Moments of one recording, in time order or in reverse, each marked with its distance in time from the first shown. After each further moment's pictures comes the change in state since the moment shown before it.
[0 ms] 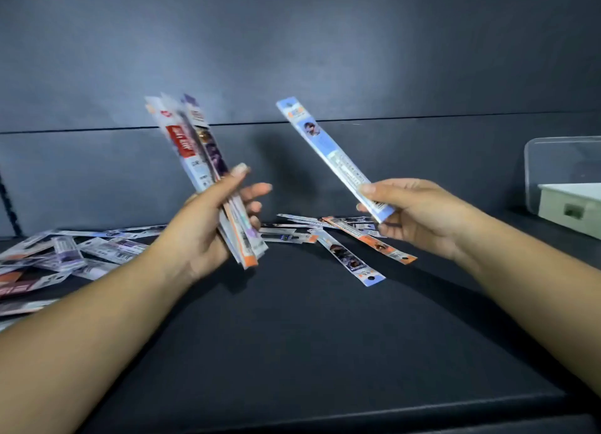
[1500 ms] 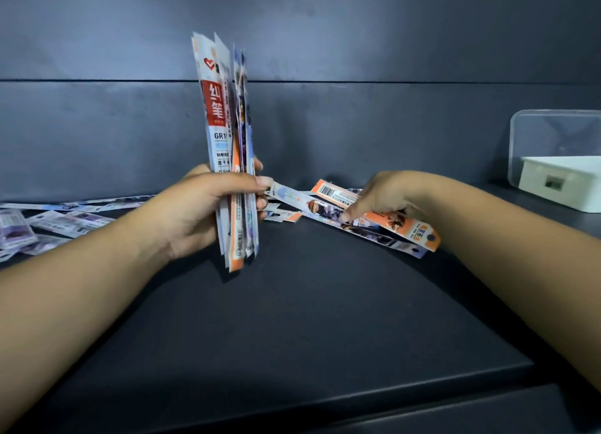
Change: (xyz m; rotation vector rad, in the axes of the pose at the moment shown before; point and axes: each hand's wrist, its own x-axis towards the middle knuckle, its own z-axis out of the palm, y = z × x) left_hand 0.010 -0.014 -0.014 0.263 -0.294 -0.031; right_hand 0.041 0.018 0.006 -0.905 0.026 0.429
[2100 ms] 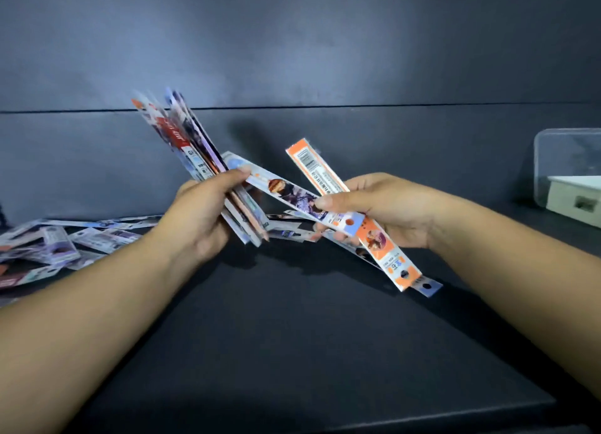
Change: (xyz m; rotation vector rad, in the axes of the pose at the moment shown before) left_hand 0.015 0.007 -0.016 -0.229 0.447 0.039; right_hand -0.045 -0.029 0.012 0.652 -0.281 -0.410
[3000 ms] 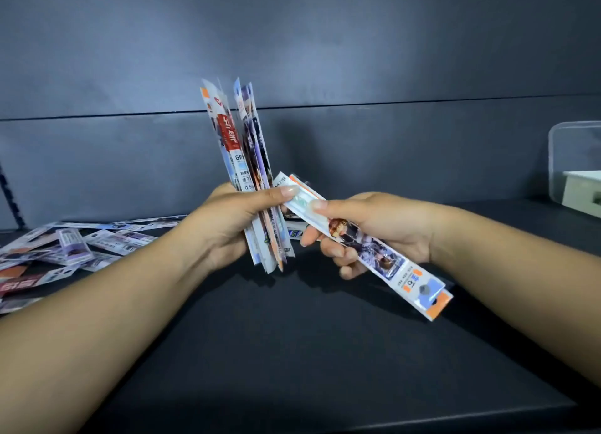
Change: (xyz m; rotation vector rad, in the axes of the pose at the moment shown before) left_hand -0.028 0.005 0.013 0.264 -0.252 -0.068; right_hand 0.000 0.005 0.016 0.065 -0.260 0.087
